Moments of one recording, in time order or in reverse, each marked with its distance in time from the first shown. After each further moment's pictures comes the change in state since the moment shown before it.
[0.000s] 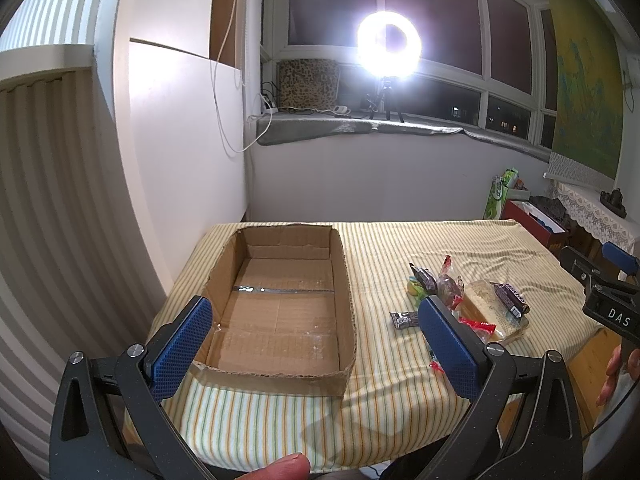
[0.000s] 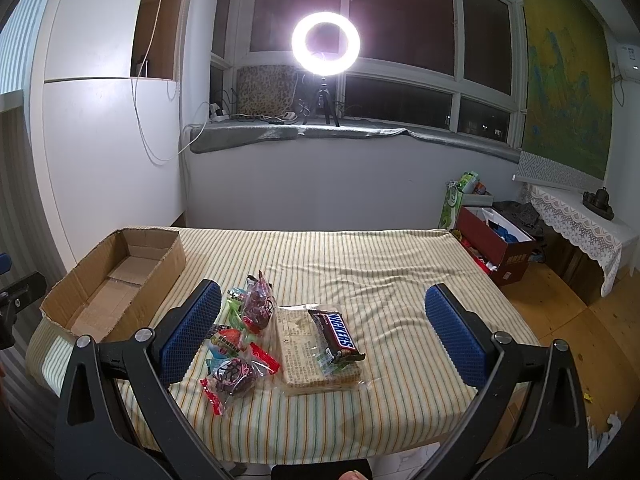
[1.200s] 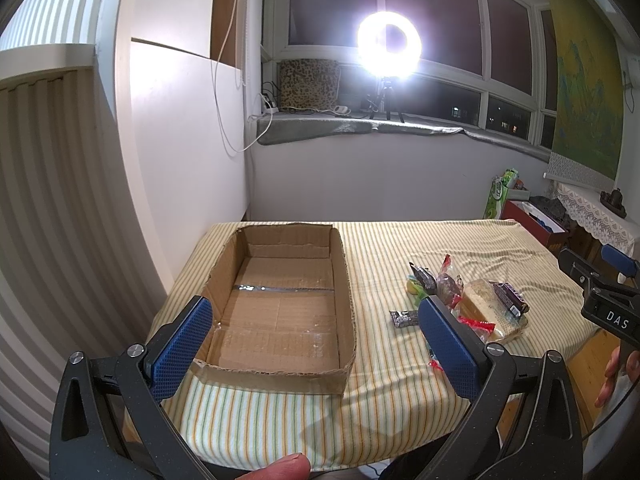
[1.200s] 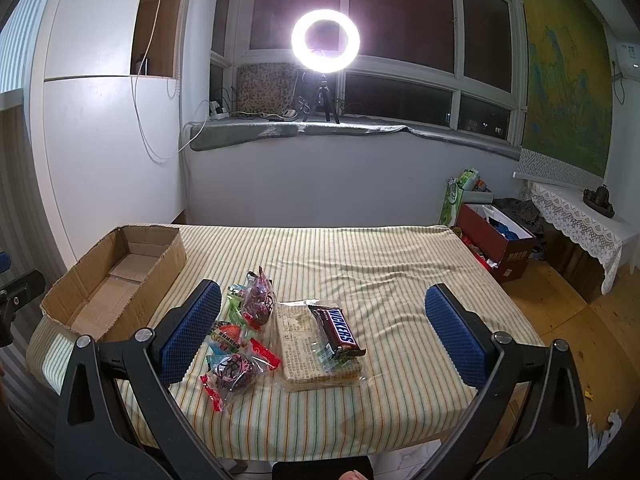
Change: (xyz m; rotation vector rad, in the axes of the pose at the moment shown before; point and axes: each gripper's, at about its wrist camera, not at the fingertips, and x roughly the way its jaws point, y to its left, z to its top) left arm 0.000 0.000 0.000 -0.001 -0.001 -0.001; right arm -0.001 -0.001 -0.002 0.000 0.002 0.000
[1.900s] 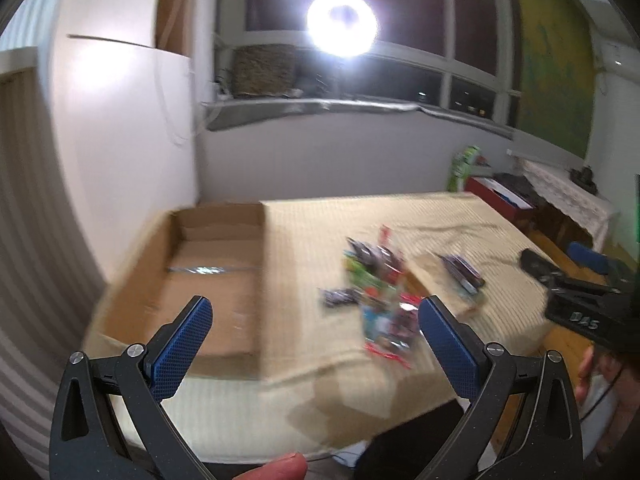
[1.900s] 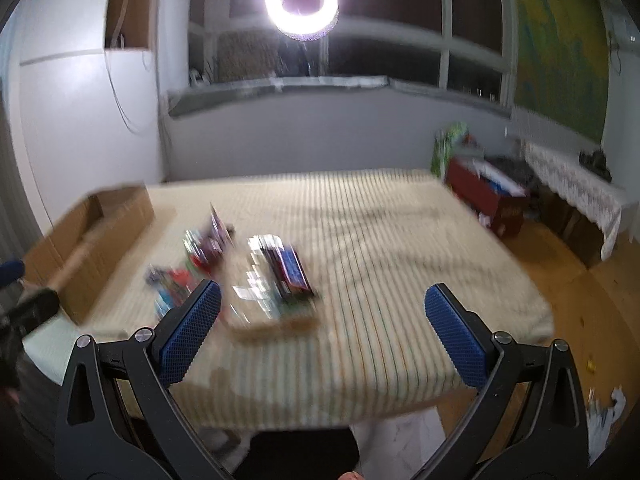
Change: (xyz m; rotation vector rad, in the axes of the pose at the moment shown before) left arm 0.020 -0.067 -0.031 0.058 0.065 -0.145; right arm 0.033 -0.047 -0.062 0.049 0.158 -0.017
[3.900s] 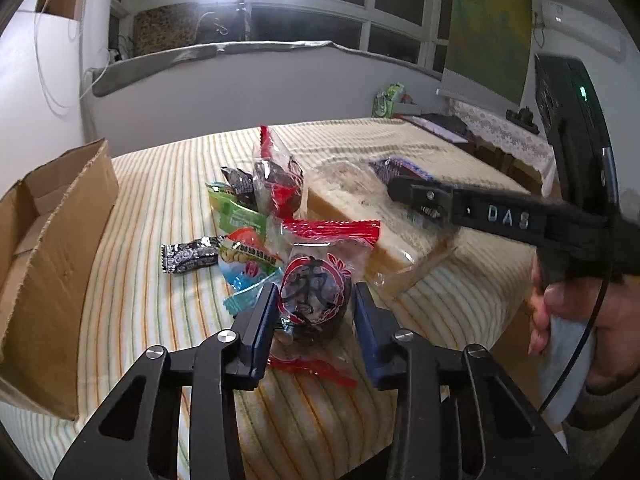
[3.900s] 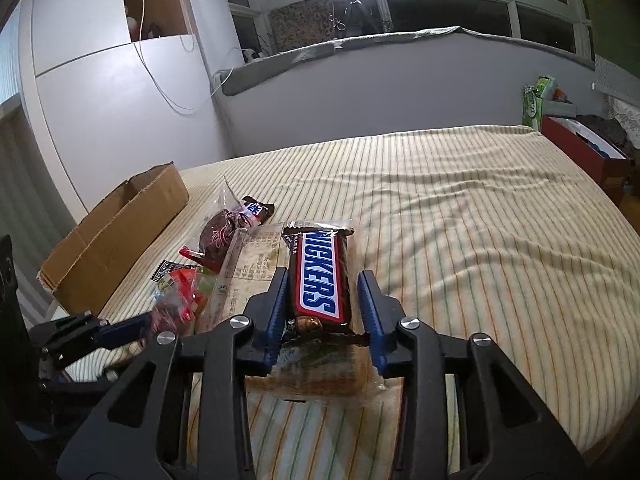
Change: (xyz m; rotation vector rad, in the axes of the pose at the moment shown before) left arm 0.108 -0.051 -0.042 0.123 0.112 -0.271; right arm 0.112 -0.011 0.002 0.034 0.069 0.364
